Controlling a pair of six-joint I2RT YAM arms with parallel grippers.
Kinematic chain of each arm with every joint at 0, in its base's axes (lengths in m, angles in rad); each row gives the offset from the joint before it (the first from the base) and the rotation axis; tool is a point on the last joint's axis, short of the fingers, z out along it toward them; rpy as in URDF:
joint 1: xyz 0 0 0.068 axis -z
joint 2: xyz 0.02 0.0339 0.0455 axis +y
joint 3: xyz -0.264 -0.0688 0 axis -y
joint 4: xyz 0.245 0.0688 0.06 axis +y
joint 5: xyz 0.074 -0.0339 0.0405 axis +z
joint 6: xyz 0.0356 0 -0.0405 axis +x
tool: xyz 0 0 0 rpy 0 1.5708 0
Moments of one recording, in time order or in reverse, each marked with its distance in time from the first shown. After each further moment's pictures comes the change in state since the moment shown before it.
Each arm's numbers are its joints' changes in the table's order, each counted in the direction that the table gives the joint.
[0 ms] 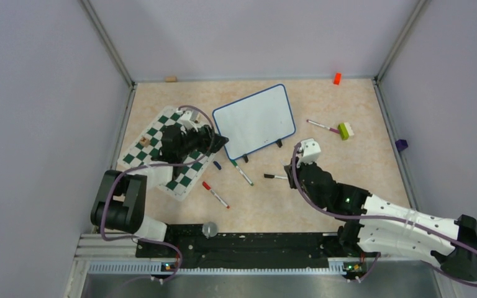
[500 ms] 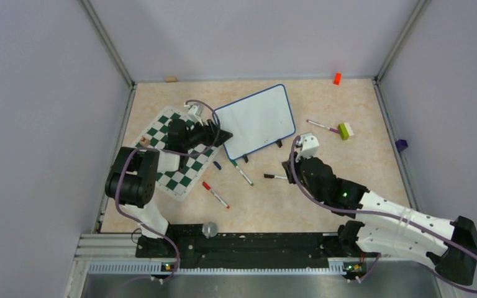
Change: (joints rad) left arm -0.005 0.251 0.117 -0.171 -0.115 -0.055; right arm 0.084 0.049 0.006 -0.057 0.106 -0.034
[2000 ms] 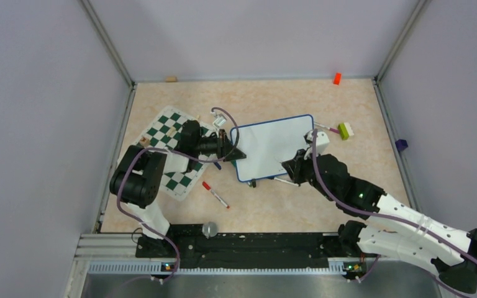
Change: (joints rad) left arm 0.118 0.059 0.017 -0.005 -0.412 0.007; right arm 0.035 -0.102 0.098 0.141 0.151 0.113
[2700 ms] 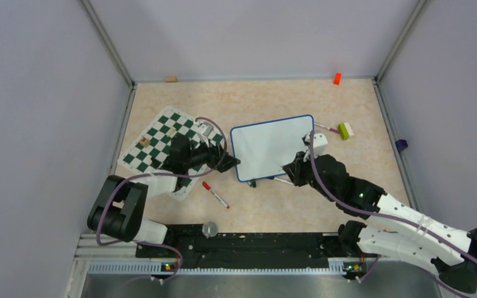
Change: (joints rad) left arm 0.005 -0.340 -0.207 0.190 0.320 0.089; right arm 0.000 -0.006 0.001 0.053 0.025 0.005
